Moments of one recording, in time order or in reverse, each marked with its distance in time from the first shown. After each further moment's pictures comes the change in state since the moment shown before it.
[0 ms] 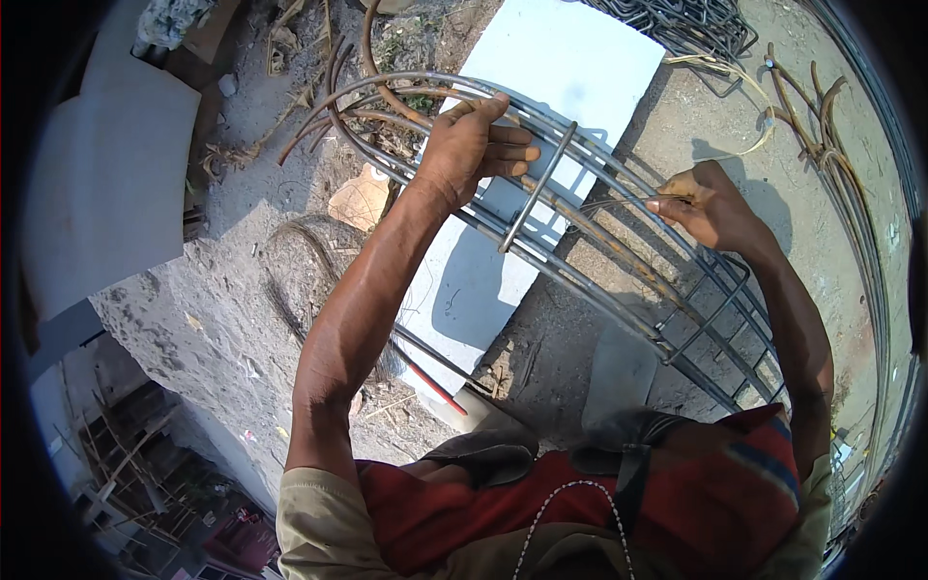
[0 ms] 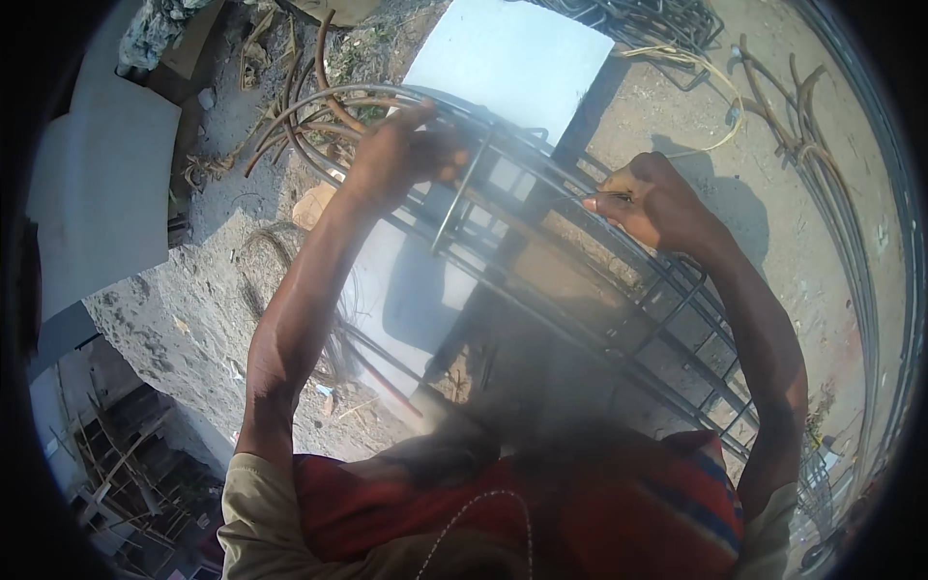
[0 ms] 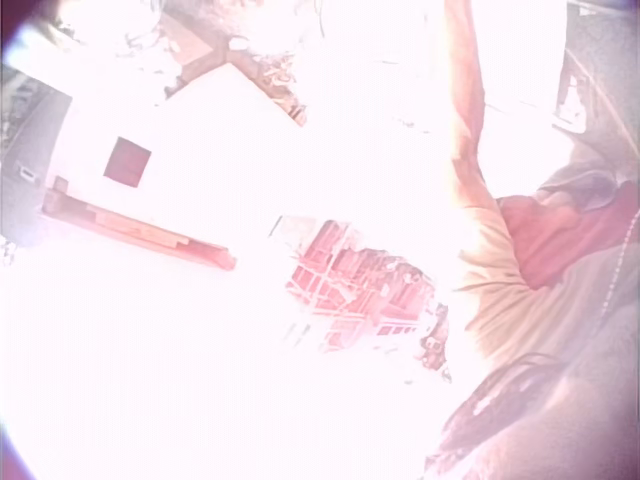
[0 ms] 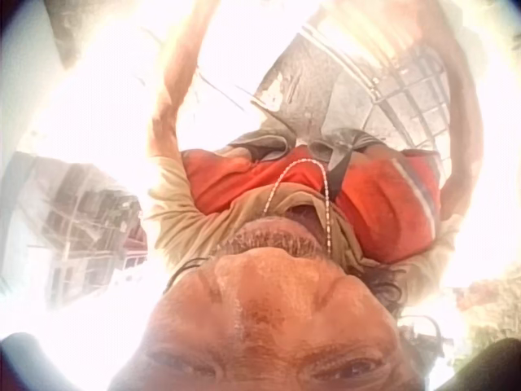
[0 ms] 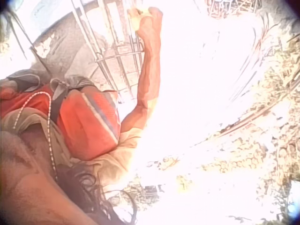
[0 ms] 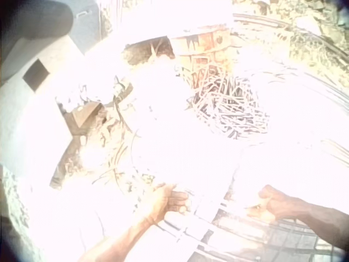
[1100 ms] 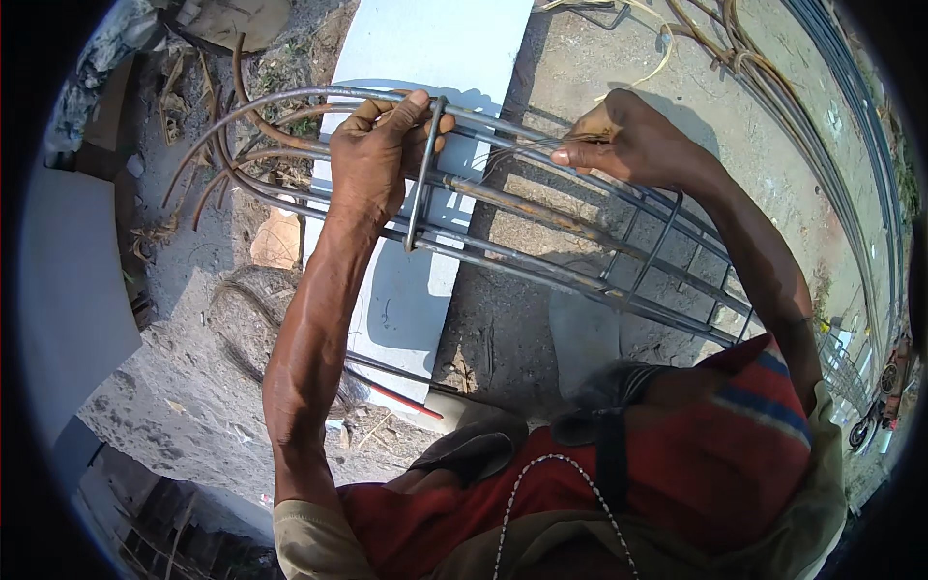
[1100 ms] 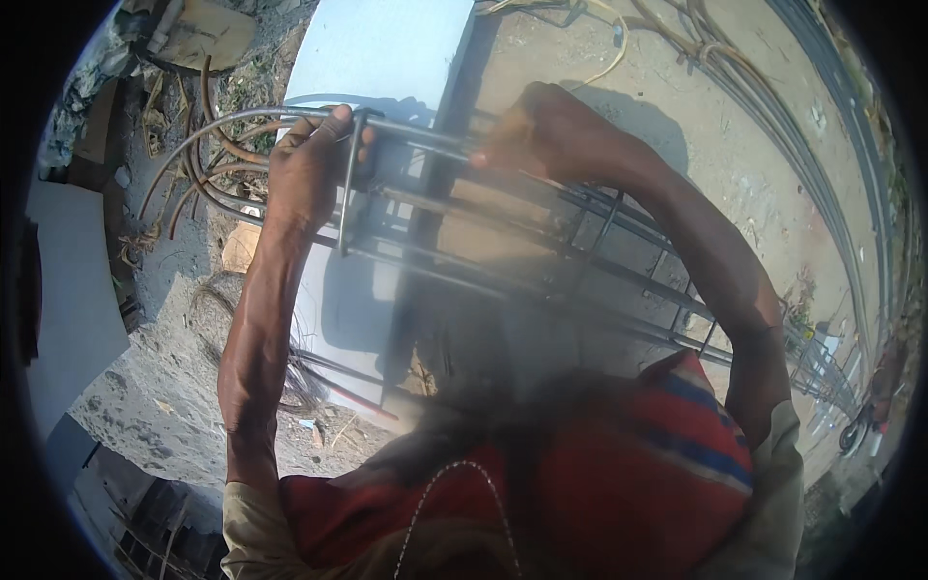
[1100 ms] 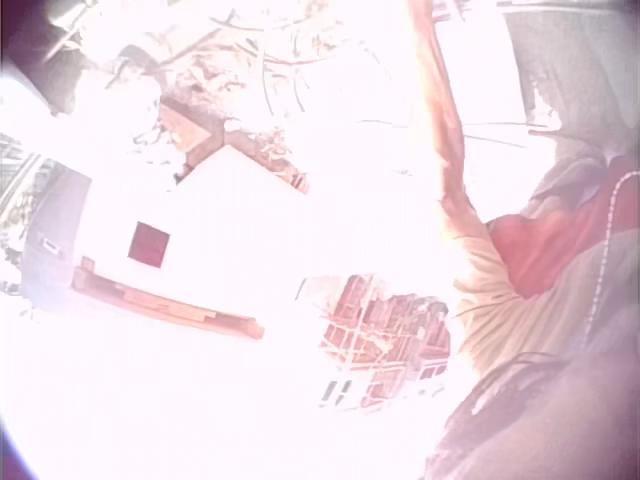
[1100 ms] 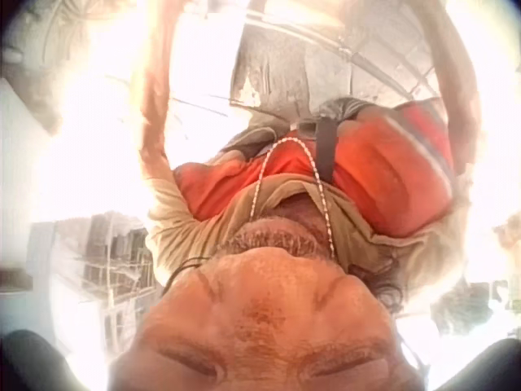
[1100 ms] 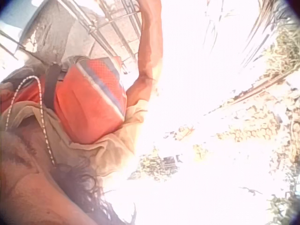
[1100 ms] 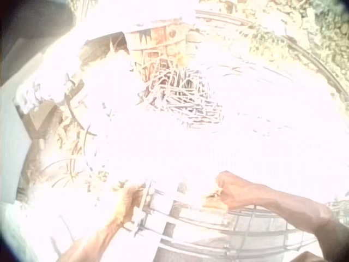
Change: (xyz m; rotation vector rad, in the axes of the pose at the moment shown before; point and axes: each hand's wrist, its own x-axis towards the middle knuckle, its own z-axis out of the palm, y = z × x) left_hand -0.003 -0.008 0.049 -0.124 0.021 0.157; right_hand -0.017 0.004 -0.010 0.163 0.123 -0.025
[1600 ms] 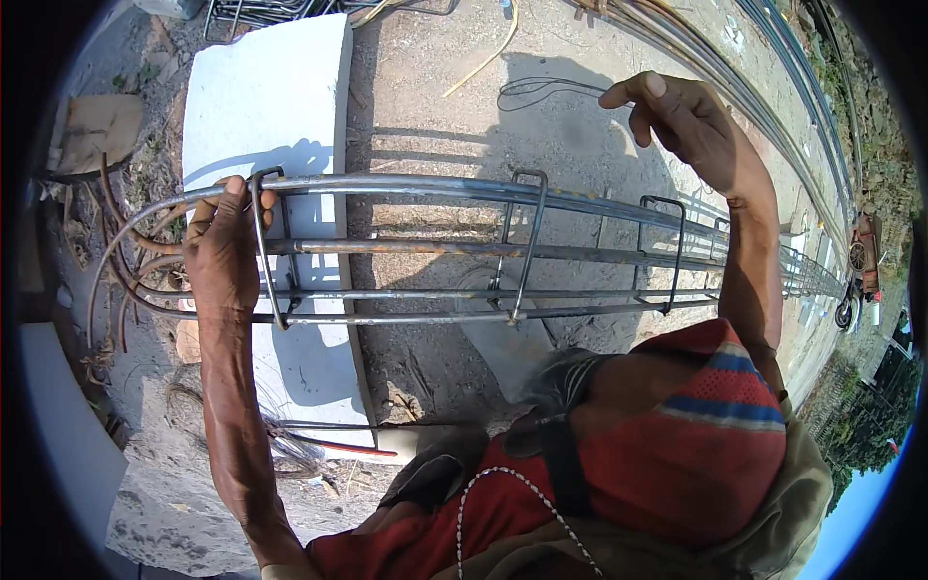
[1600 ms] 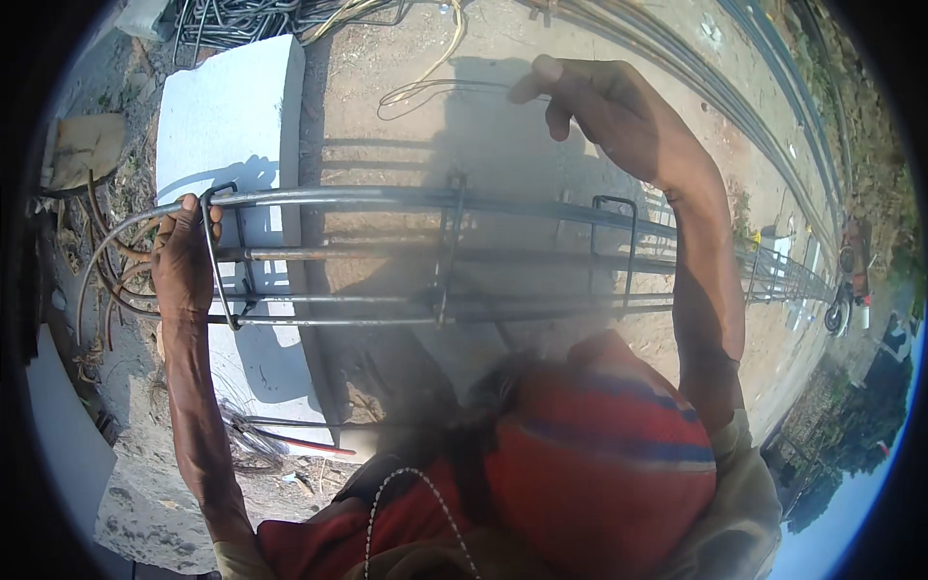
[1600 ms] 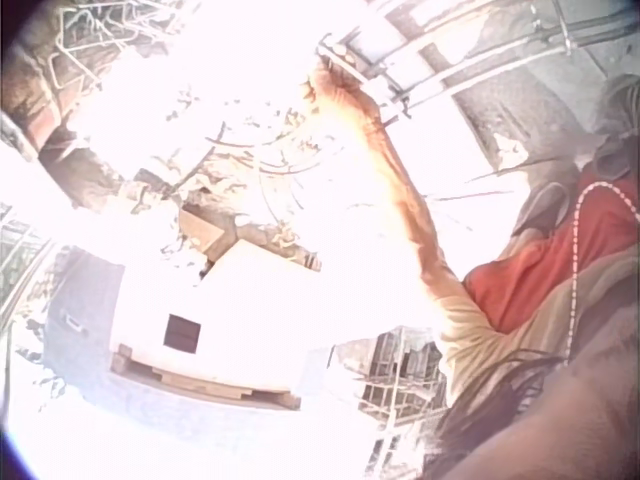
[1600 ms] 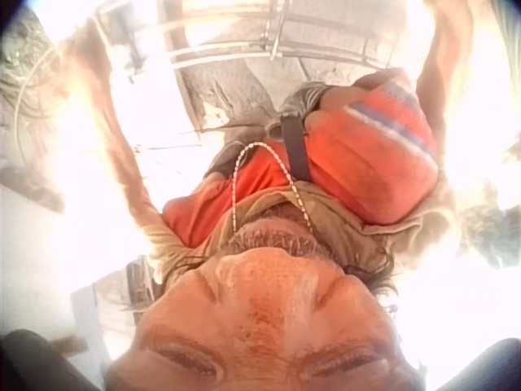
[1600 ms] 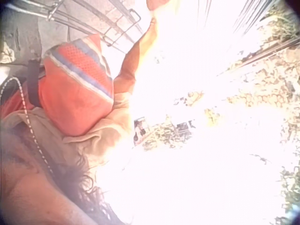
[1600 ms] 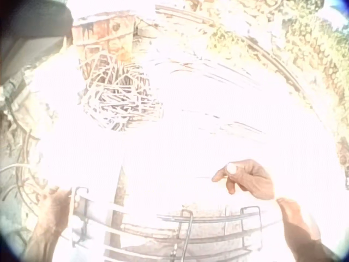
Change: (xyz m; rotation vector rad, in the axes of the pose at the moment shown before) left_hand 0.006 -0.012 -0.020 -0.038 -0.006 0.091; right_hand -0.115 0.024 -0.102 0.194 0.210 0.386
